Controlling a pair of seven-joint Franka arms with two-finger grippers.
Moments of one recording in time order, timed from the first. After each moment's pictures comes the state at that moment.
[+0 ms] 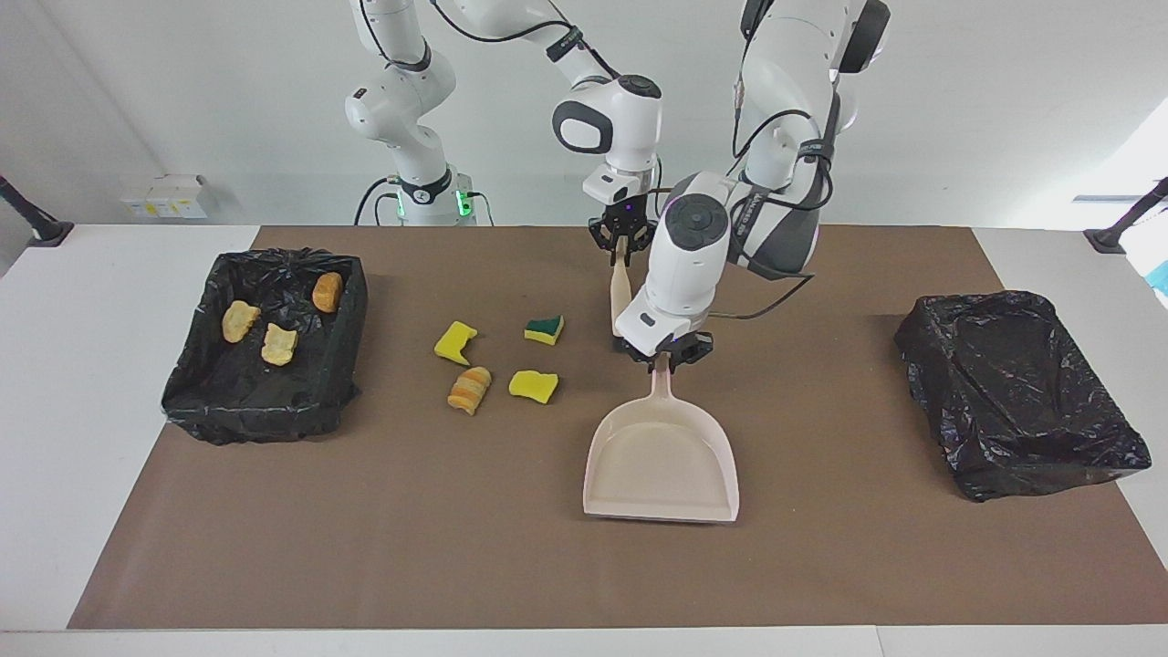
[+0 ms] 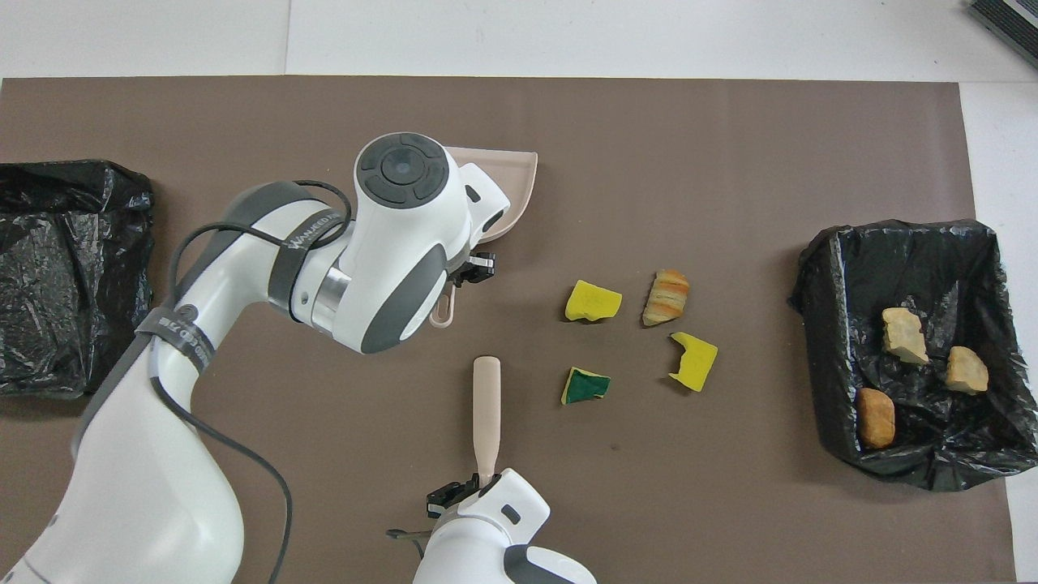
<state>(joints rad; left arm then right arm) -0.45 0.41 -0.10 -1.52 0.02 1.88 -0.37 0.92 0.06 0.07 -2.26 -0.25 2.38 1.20</state>
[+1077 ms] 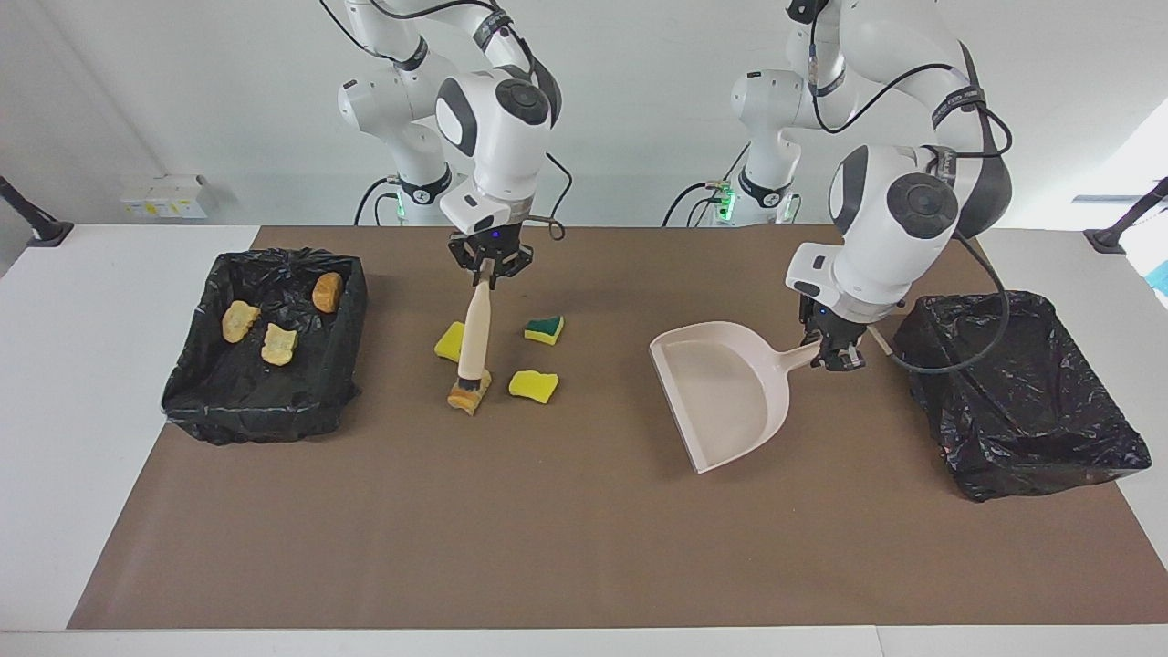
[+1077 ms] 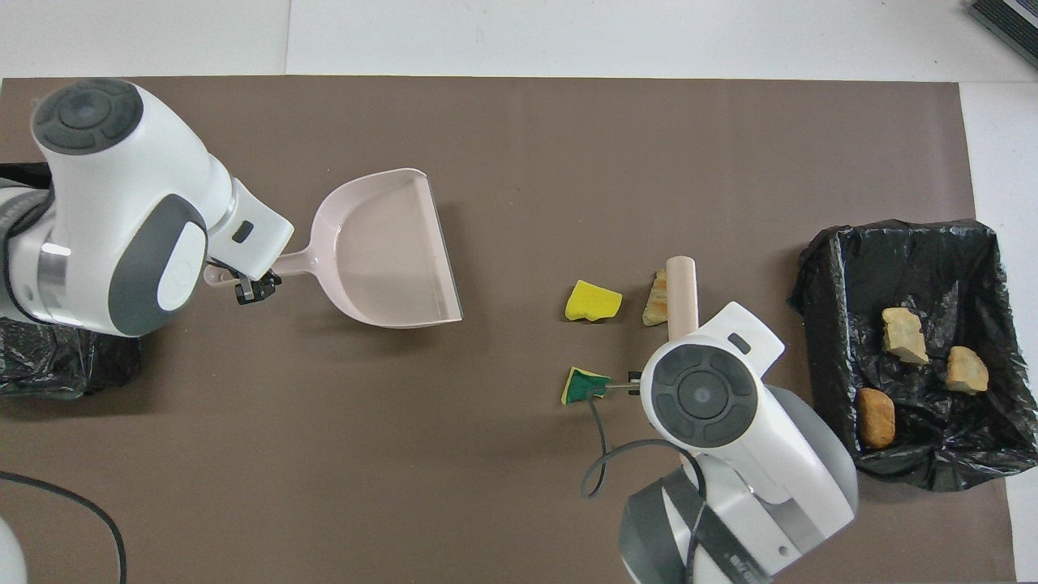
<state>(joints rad) -0.20 0.21 -0.07 -1.77 0.05 1.88 1.11 0.42 -0.10 0.04 -2.19 -0.27 1.95 0.63</state>
